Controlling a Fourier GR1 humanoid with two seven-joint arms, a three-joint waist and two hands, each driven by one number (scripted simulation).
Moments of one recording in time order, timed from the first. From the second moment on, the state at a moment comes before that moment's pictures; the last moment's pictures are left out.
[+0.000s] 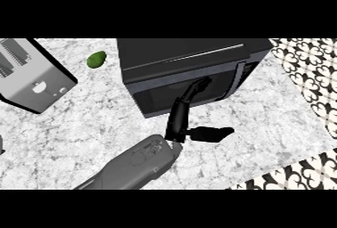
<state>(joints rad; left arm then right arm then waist) -0.76 0.00 -0.88 -0.96 0.71 0.81 -0.42 0.27 -0.57 -0.41 -1.98 -0.21 0.43 -0.57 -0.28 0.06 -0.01</state>
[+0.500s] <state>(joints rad) -0.79 0.00 -0.87 -0.96 0.81 0.84 -0.49 0.19 -0.63 -0.44 -1.96 -0.18 0.41 -0.56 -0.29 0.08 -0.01</state>
